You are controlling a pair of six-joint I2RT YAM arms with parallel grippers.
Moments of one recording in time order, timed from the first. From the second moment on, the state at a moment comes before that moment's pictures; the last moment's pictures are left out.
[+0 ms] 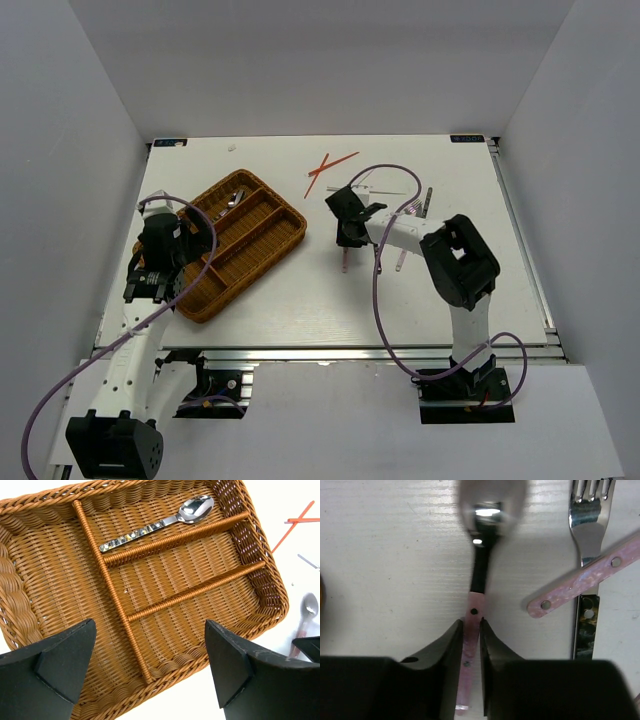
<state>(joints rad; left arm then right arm) -0.03 0.84 0.75 -0.45 -0.18 -0.44 0.71 2.00 1.35 -0.41 0.29 0.63</state>
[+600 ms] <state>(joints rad) -0.21 0.98 0.67 -0.12 0.38 -0.68 0.85 1.56 1.05 -0.25 0.11 0.51</state>
